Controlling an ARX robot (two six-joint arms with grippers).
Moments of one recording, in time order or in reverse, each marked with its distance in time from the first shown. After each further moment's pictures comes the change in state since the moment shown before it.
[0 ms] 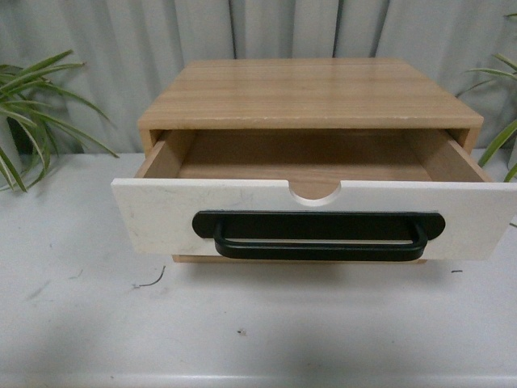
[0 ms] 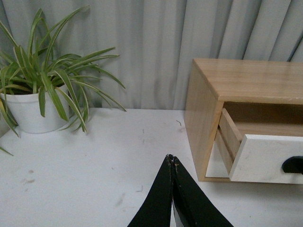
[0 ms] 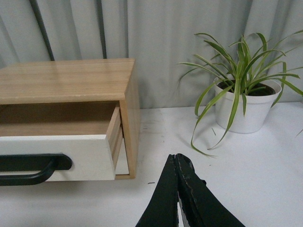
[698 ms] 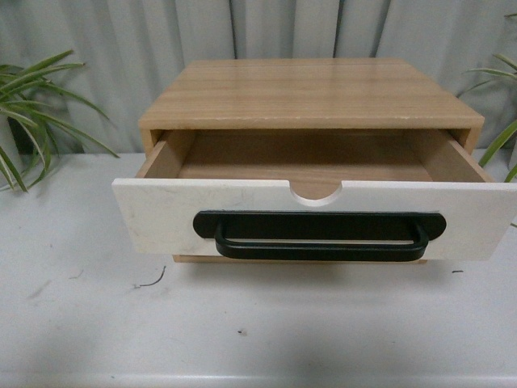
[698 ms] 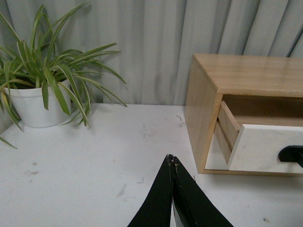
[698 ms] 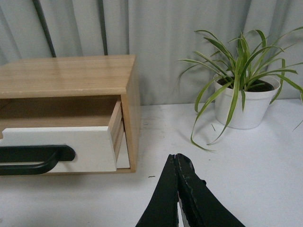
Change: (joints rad) left arm 0.002 -0.216 0.001 -0.229 0.000 0.001; right arm 0.000 -0.183 0.001 -0.193 0.000 0.000
